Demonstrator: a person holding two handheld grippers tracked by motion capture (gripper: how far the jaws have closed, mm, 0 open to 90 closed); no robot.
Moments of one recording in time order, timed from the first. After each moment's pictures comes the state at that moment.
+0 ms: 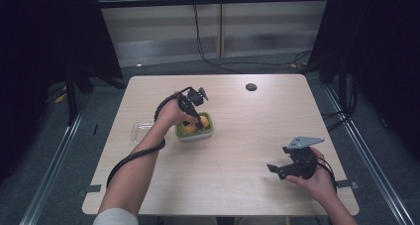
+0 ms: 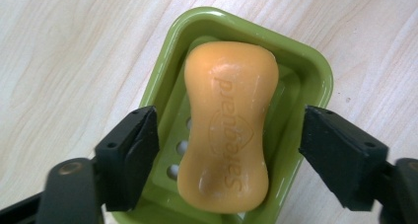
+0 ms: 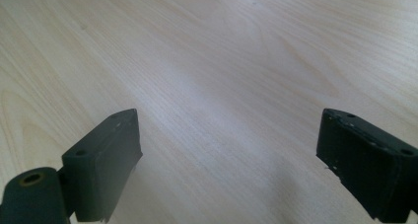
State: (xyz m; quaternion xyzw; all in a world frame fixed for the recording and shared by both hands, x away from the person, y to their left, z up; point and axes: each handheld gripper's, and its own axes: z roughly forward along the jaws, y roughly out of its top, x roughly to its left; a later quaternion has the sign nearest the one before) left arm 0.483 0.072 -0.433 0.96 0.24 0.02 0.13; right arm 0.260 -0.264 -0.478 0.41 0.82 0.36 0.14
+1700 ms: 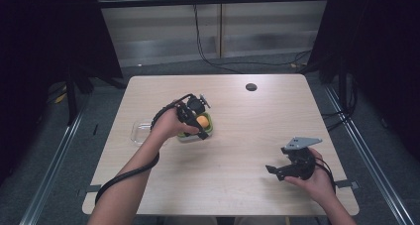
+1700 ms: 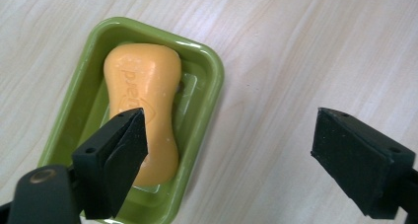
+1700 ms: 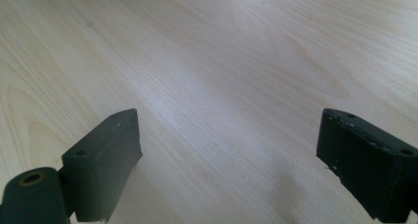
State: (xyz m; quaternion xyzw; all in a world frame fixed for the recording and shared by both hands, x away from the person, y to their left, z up) left arm 0.430 0.071 -0.412 0.96 0.21 0.01 0.18; right arm 0.260 -0.259 -0.479 0.41 0.83 0.36 0.14
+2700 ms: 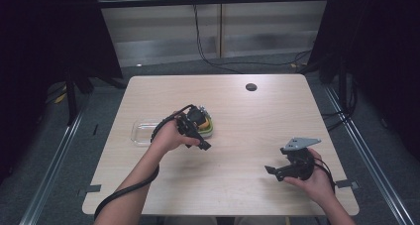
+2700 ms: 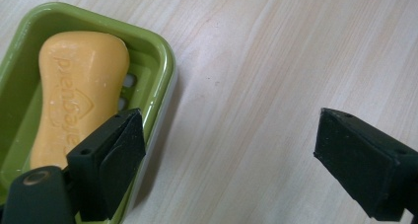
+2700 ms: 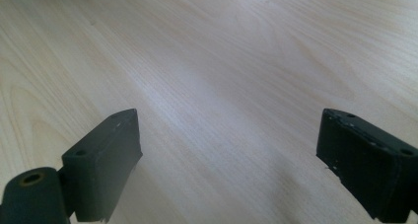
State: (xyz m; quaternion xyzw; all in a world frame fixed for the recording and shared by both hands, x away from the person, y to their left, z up) left arm 0.404 0.074 -0.428 0.96 0.19 -0.01 0.21; right arm 0.259 -0.257 -0.479 0.40 0.83 0.36 0.14
